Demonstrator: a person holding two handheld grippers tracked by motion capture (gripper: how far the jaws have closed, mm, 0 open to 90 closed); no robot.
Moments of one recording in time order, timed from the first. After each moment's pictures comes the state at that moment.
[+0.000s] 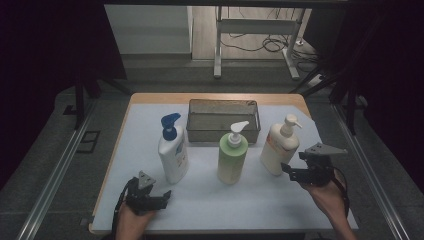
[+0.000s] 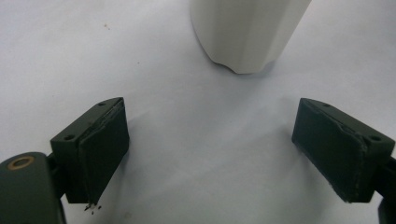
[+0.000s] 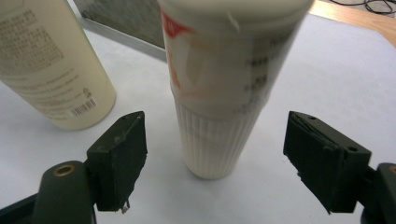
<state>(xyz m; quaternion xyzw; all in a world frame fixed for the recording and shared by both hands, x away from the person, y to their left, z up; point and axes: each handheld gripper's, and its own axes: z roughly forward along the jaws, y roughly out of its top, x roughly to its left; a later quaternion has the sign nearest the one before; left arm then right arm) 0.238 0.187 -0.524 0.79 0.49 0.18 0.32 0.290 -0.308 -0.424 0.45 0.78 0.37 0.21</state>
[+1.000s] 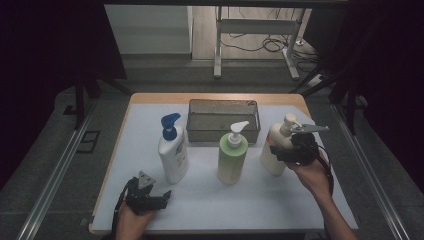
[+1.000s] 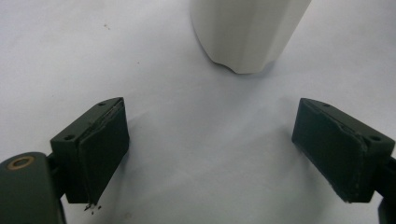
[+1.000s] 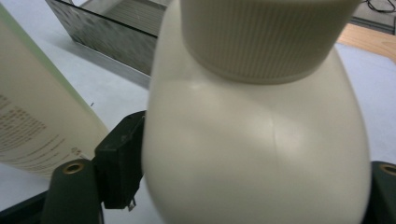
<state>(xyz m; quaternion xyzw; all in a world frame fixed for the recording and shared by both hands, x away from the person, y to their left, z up) 0.238 0.187 -0.524 0.79 0.49 0.18 0.32 0.339 -0.277 -0.407 0.46 0.79 0.36 0.20</state>
